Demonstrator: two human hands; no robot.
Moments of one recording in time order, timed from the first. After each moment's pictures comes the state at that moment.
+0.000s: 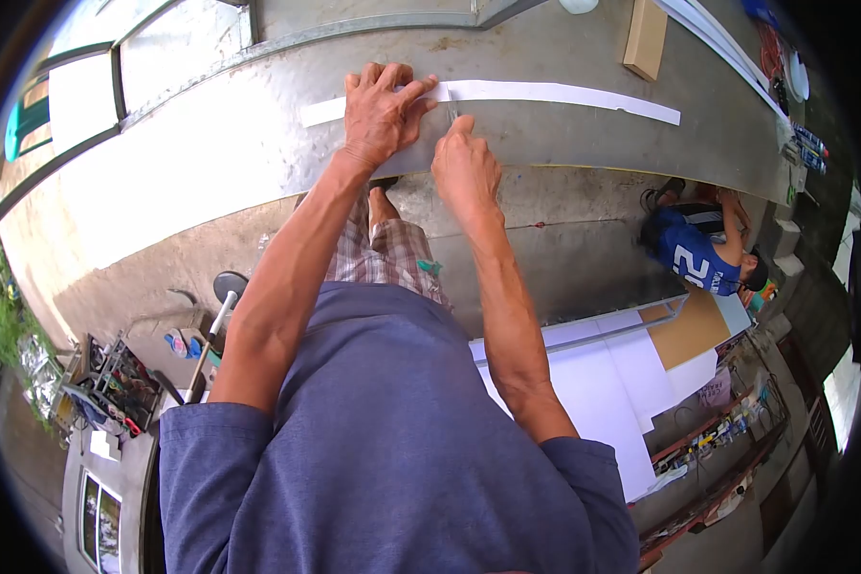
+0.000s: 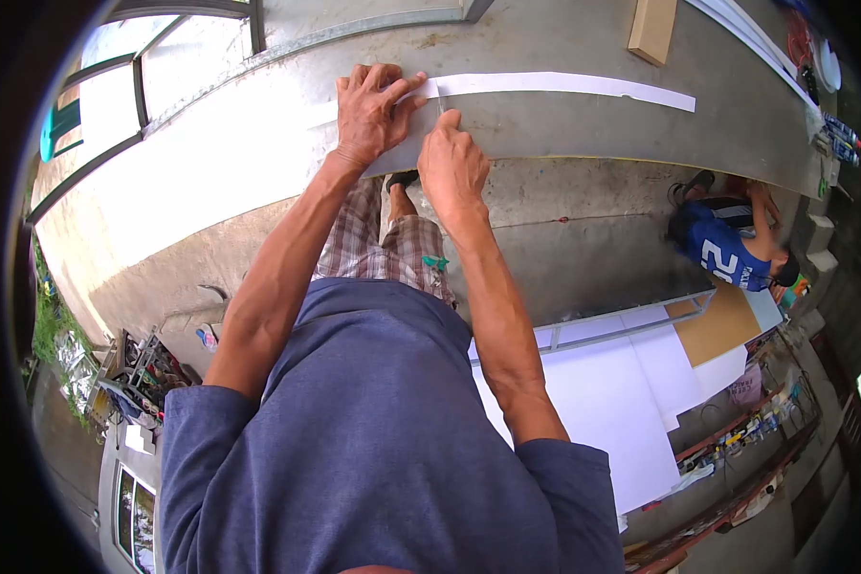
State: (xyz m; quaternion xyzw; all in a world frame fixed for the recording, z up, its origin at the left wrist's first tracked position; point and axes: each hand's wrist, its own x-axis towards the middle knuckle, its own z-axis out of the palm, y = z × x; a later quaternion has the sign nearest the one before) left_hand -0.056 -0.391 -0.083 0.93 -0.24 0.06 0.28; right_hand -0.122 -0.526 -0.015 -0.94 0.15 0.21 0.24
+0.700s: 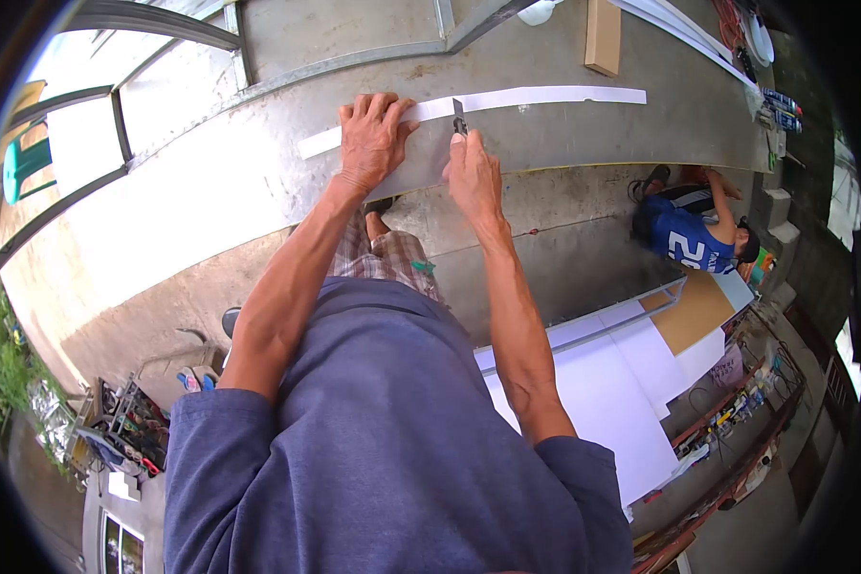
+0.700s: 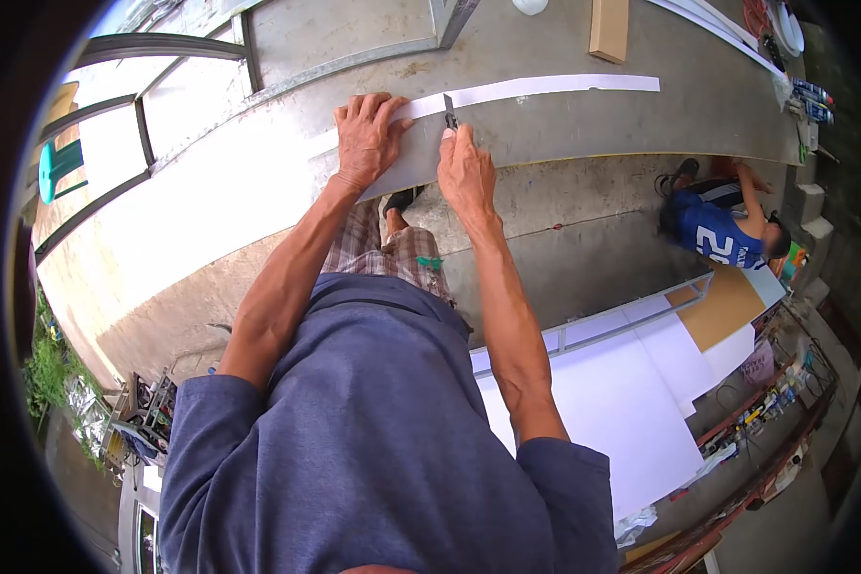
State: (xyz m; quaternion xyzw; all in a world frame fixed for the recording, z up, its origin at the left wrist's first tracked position) left_hand -0.053 -0.399 -0.071 0.92 -0.26 0.06 0.30; right_hand -0.132 -0.565 -0.025 -0.87 0.24 0.14 0.40
